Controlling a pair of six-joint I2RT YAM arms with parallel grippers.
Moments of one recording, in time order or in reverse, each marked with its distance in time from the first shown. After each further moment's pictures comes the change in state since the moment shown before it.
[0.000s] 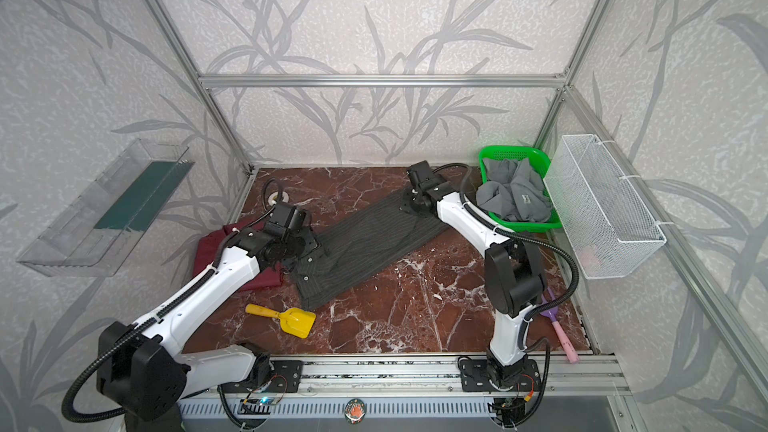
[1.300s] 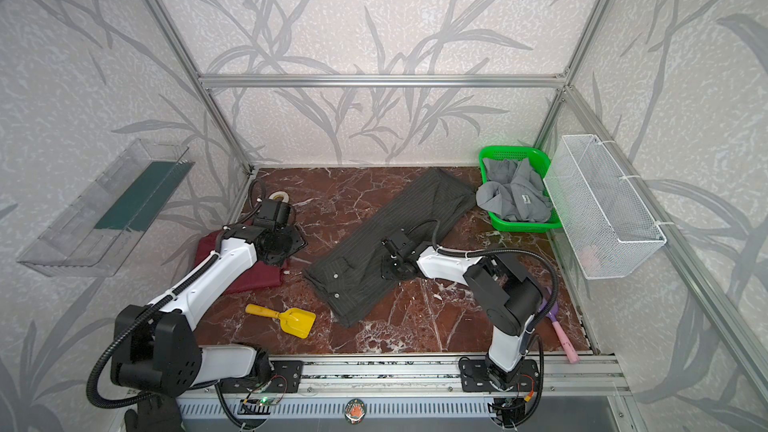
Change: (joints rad) left arm 0.164 0.079 -0.046 0.071 0.085 0.076; right arm 0.186 -0.129 -0.589 0.249 0.003 0.087
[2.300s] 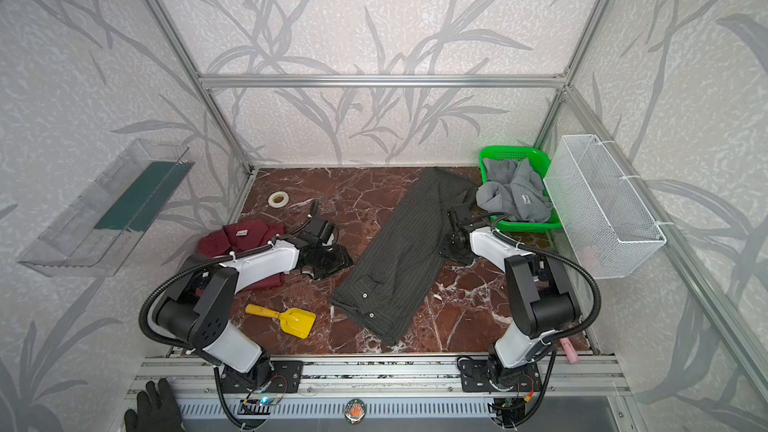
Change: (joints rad) left arm -0.262 0.271 -0.131 0.354 0.320 -0.023; right arm -0.470 -0.024 0.029 -0.195 -0.011 -0.118
